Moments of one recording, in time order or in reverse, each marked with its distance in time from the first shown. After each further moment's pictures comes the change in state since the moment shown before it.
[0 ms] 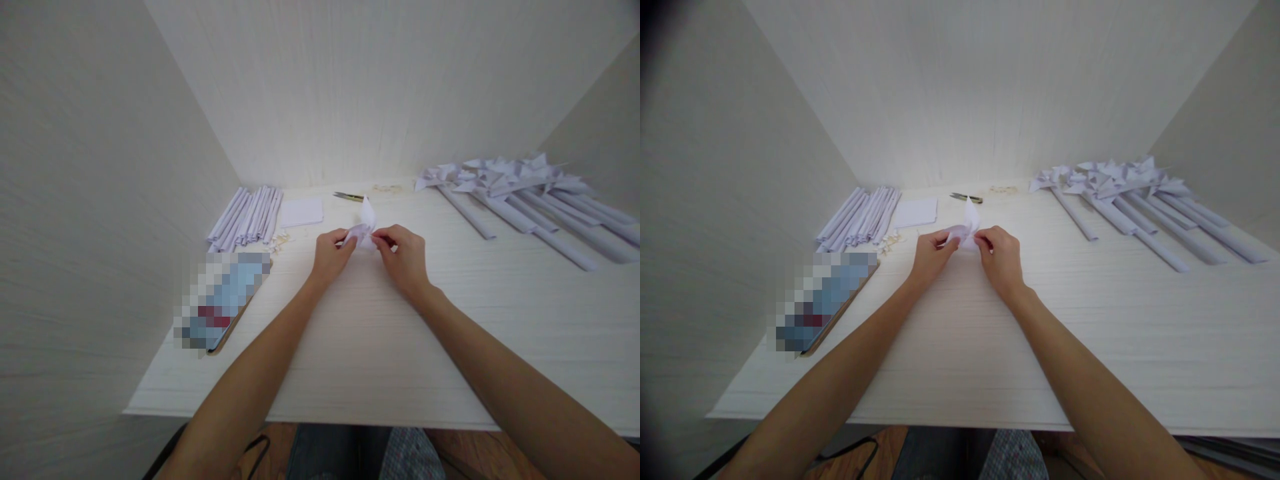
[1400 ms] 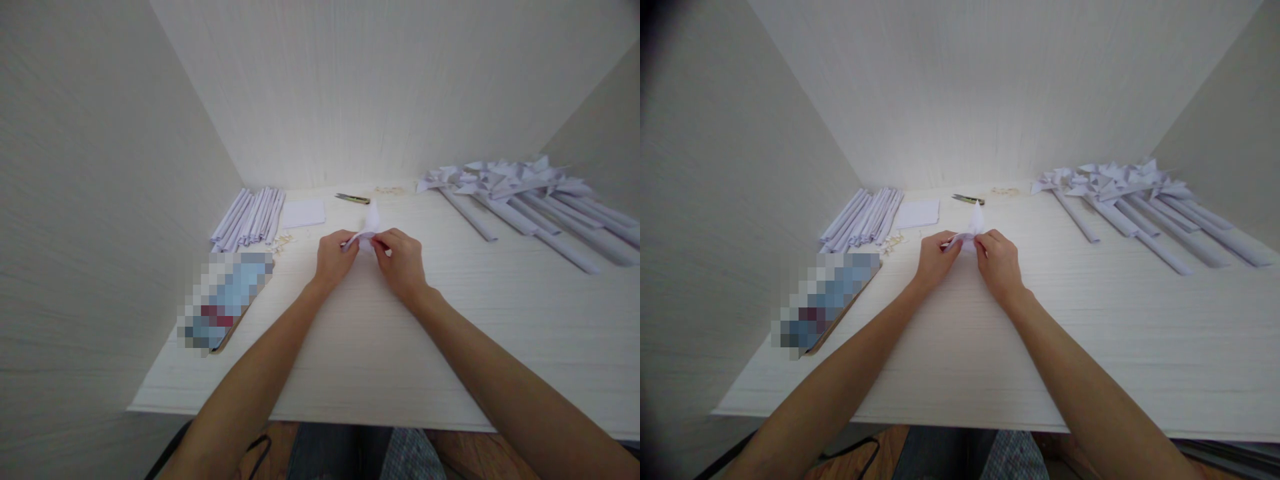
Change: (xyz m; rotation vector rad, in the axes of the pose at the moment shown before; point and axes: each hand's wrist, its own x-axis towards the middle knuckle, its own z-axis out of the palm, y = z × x) left_hand -0.001 -0.001 0.002 0.207 0.036 0.131; right_hand -0.003 -0.004 0.002 -0.099 -0.060 -0.069
